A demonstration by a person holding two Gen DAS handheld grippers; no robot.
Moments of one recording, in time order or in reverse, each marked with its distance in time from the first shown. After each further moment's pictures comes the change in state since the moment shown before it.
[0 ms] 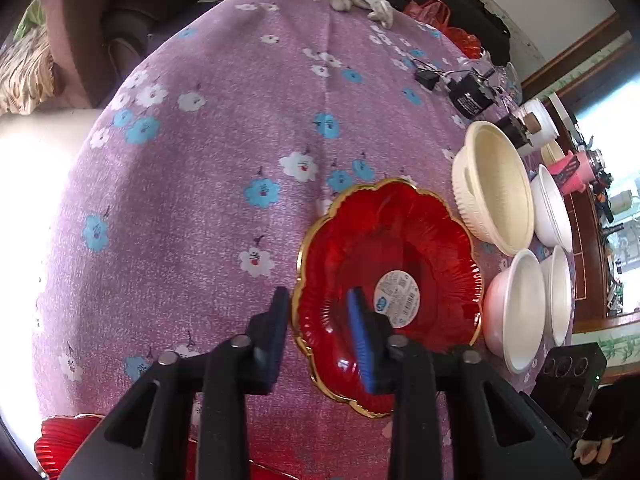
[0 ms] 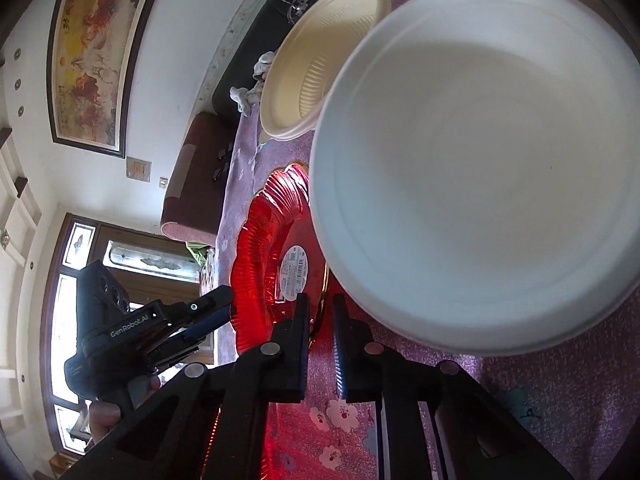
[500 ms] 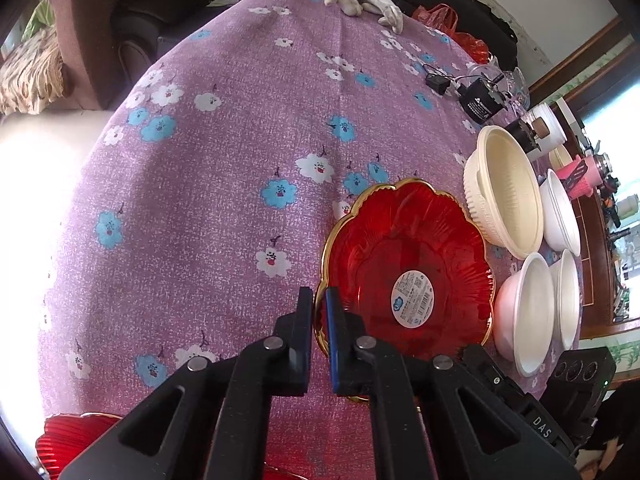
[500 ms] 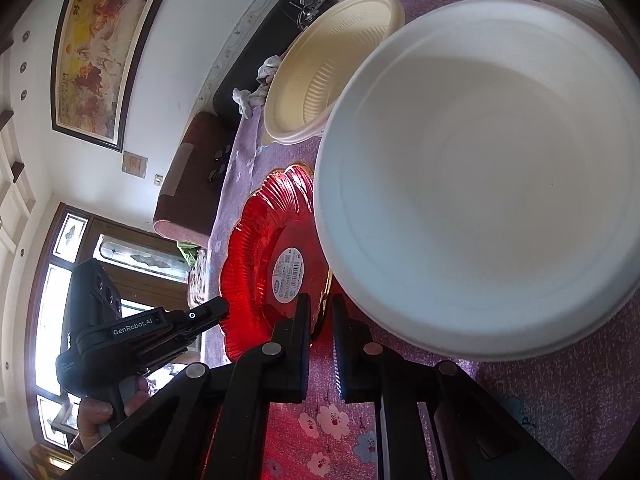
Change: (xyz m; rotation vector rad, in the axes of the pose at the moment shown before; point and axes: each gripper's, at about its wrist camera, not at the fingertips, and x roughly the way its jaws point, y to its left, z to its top) left arm -0.003 0.002 -0.005 0.005 -0.027 0.034; right arm 0.000 0.007 -0.003 -0.053 -0.029 -0.037
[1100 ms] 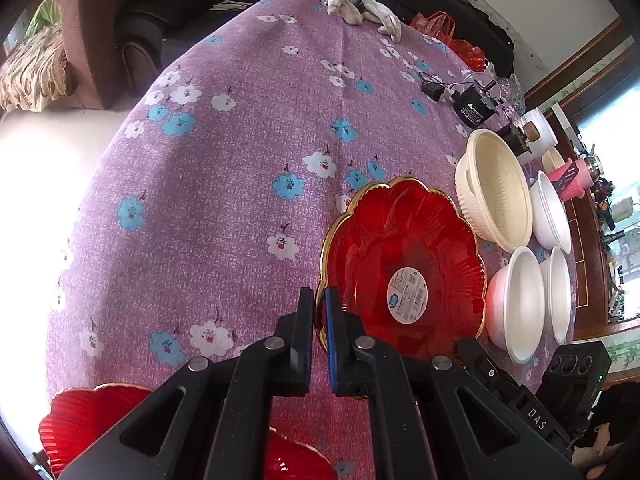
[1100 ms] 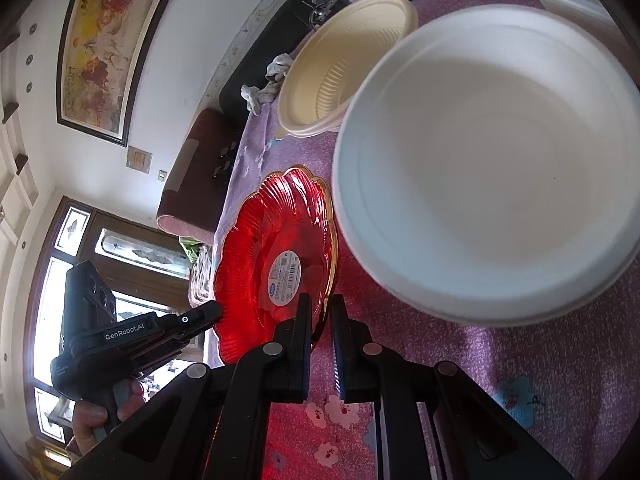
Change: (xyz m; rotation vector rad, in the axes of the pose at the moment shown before) left arm -0.020 0.007 -0.011 -0.018 -0.019 -0.020; right arm -0.004 0.009 -0.005 -0.030 -0.002 0.011
